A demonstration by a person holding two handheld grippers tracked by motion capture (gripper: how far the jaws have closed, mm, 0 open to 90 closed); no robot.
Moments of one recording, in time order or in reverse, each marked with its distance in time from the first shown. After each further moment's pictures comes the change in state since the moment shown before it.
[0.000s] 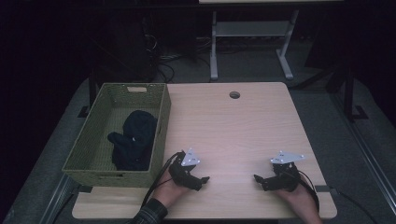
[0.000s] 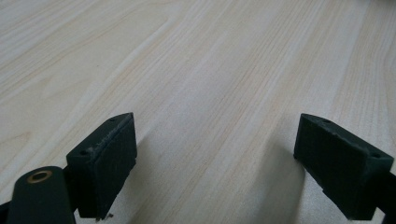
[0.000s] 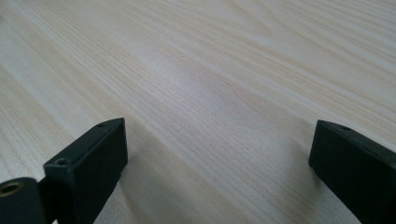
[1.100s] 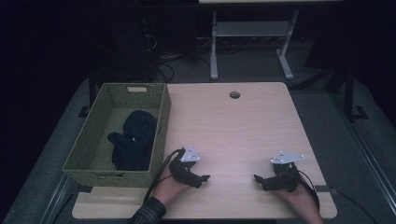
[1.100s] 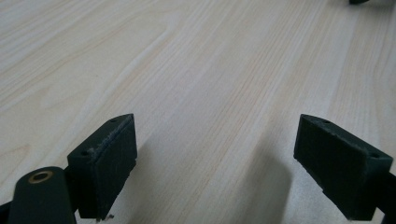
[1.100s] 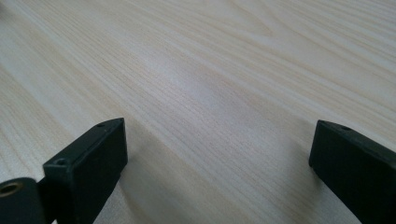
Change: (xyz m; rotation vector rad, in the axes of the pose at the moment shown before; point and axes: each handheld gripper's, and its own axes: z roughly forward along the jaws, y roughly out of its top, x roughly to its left) left arm 0.007 0.007 0.000 -0.020 -0.047 -0.031; right arm 0.000 0.000 0.000 0.003 0.001 0.006
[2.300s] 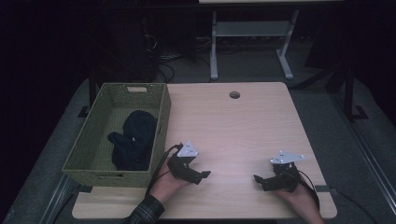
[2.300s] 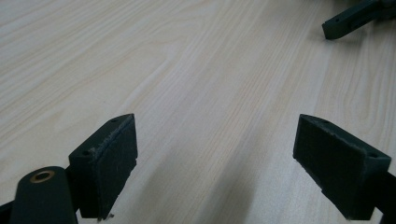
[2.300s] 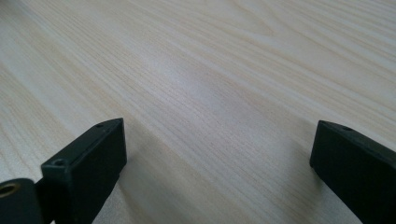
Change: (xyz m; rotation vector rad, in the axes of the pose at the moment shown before) left arm 0.003 0.012 -0.013 -0.043 -0.032 -0.014; right arm 0.001 0.000 0.000 0.003 0.003 0.002
